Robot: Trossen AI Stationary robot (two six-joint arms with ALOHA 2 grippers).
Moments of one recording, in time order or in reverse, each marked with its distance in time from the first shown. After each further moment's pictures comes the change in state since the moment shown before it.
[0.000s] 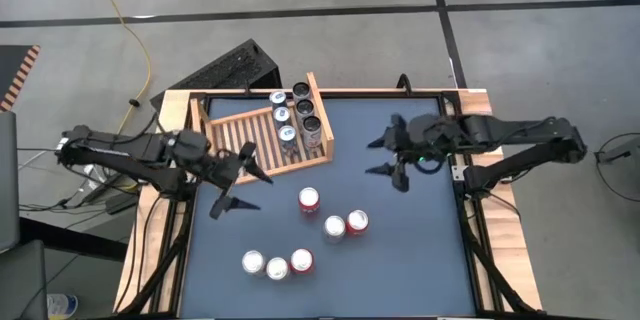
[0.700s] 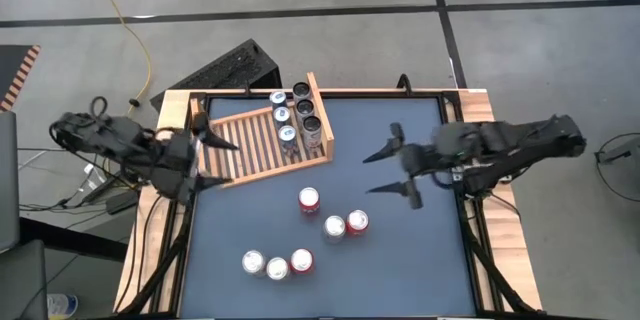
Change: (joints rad) left arm -0.237 -0.117 0.275 -0.237 -0.535 0.039; right arm 0.152 -0.045 0.051 0.177 -0.002 -0.197
